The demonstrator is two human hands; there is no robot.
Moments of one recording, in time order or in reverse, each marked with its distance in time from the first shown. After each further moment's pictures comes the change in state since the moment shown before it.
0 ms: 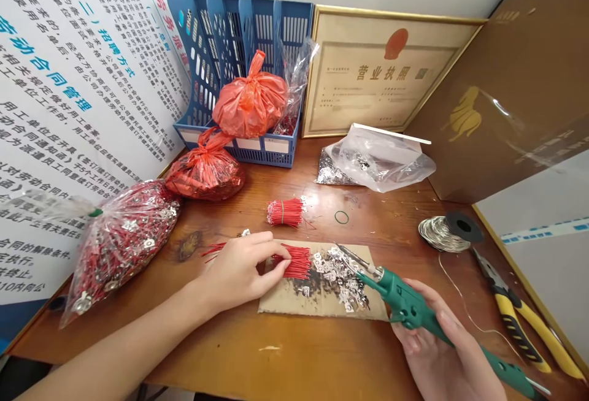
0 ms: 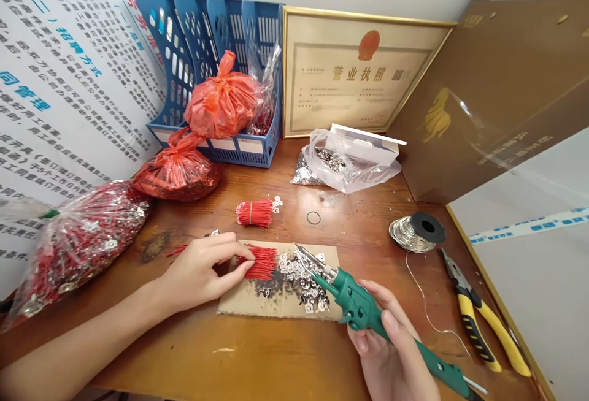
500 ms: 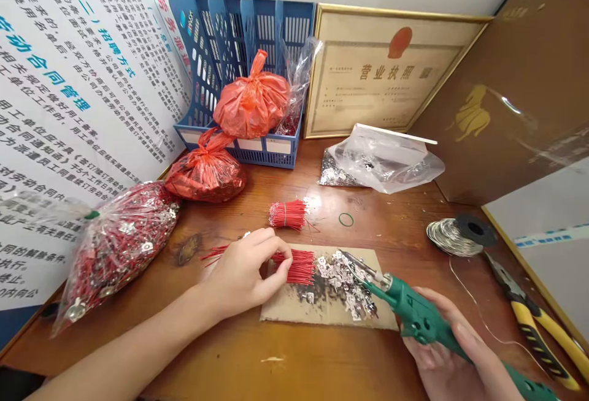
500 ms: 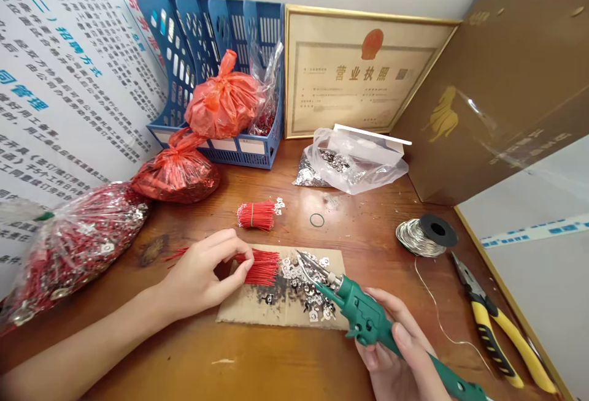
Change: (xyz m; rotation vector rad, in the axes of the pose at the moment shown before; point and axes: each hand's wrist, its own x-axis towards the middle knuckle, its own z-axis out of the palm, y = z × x) left_hand 0.003 0.001 0.004 0.005 0.024 -0.043; right_hand 0.007 0.005 -0.014 -0.038 -0.037 0.021
